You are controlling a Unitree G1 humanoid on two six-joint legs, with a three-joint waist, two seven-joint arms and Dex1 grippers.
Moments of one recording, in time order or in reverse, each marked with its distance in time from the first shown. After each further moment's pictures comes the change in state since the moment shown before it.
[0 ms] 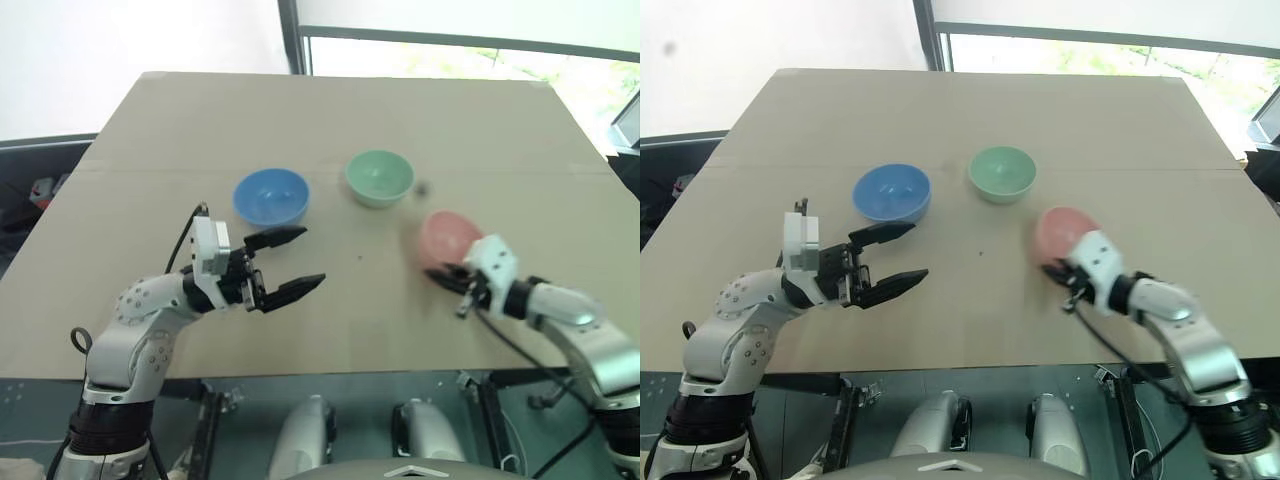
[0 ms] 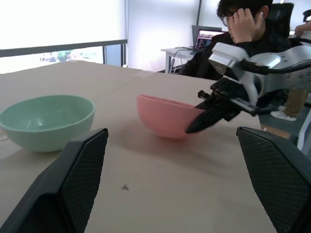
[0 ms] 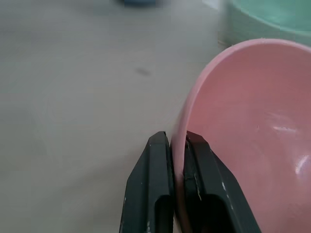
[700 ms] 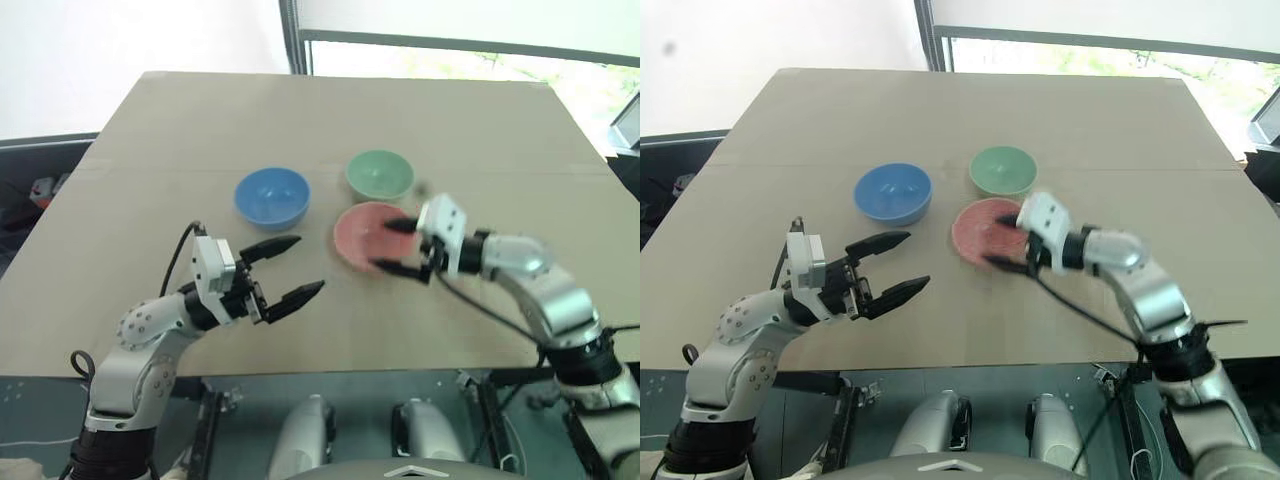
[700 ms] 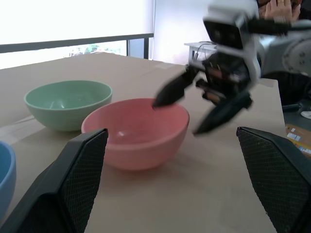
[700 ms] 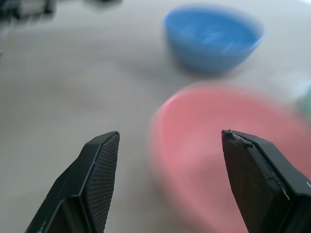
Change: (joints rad) left arm 0.100 -0.029 -0.005 -0.075 0.043 -0.051 0.099; right arm -0.407 0.051 -0.044 0.208 0.070 -0.001 0.134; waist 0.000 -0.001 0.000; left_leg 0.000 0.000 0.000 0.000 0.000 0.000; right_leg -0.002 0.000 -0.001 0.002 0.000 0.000
